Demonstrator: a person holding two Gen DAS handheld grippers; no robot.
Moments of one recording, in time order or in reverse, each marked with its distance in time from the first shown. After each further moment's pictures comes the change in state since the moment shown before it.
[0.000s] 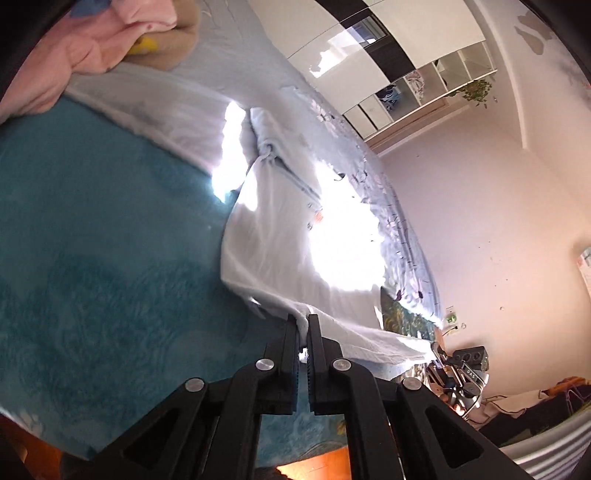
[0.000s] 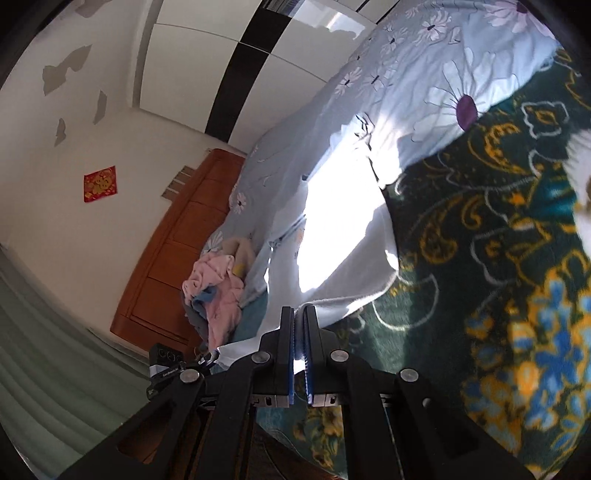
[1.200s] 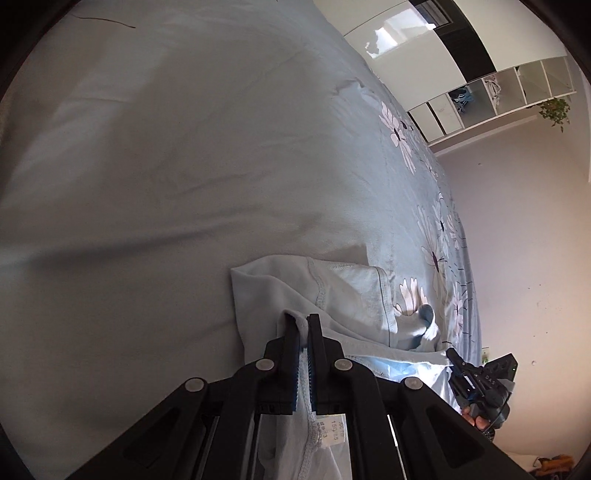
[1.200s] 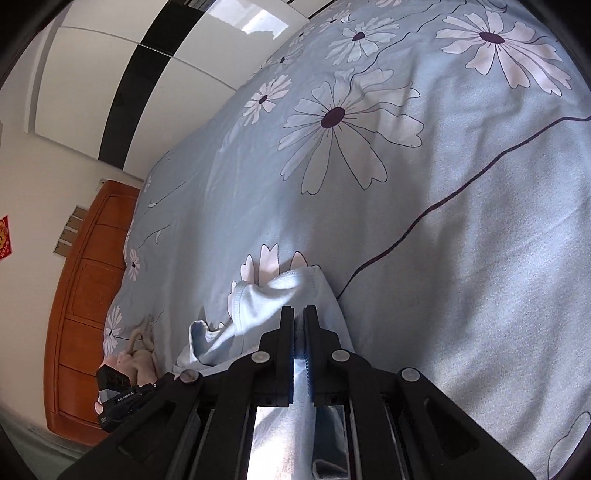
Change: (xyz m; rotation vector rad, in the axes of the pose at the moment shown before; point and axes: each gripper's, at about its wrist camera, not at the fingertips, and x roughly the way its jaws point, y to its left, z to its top) left arm 0.238 0.060 0.284 -0.123 0.114 0.163; right arm 0.216 -0.077 0.265 0.144 0.024 -0.399
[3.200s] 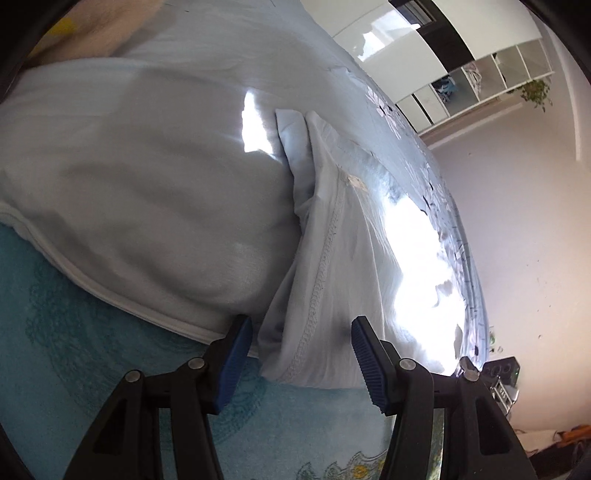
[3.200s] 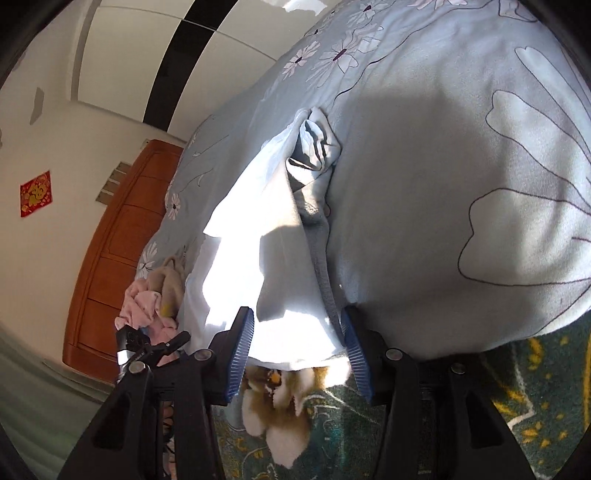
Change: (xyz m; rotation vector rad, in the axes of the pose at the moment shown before) left arm -0.044 0.022 -0.158 0.001 -0.056 0.002; right arm -0.076 -0.040 -0.160 -0.068 0.083 0.222
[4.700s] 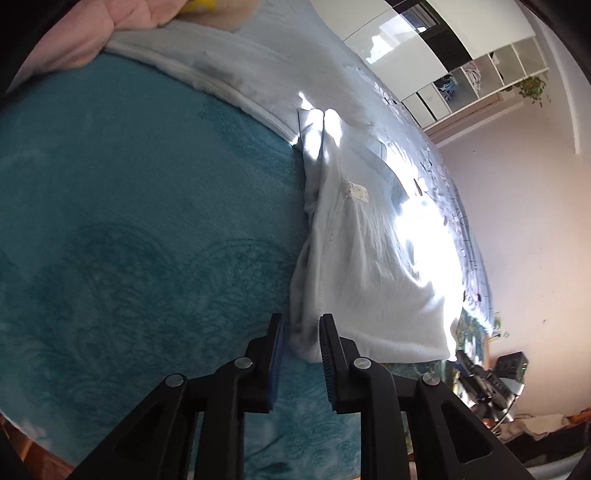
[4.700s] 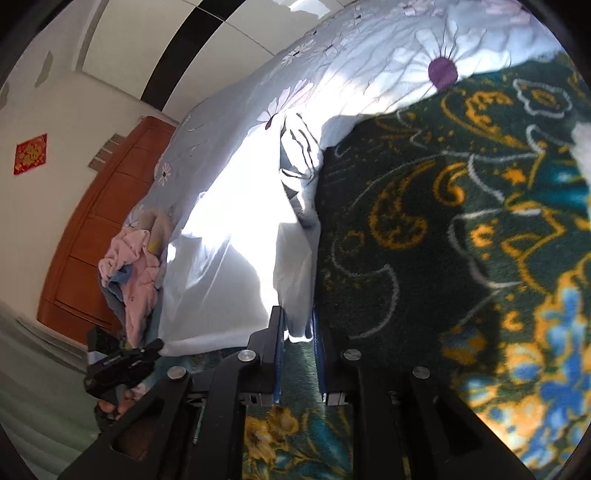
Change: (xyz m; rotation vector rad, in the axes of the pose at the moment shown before) left arm -0.117 0.025 -0.147 0.073 -0.028 0.121; right arm -0.097 0.013 -0.148 -0.162 -0.046 -0.251
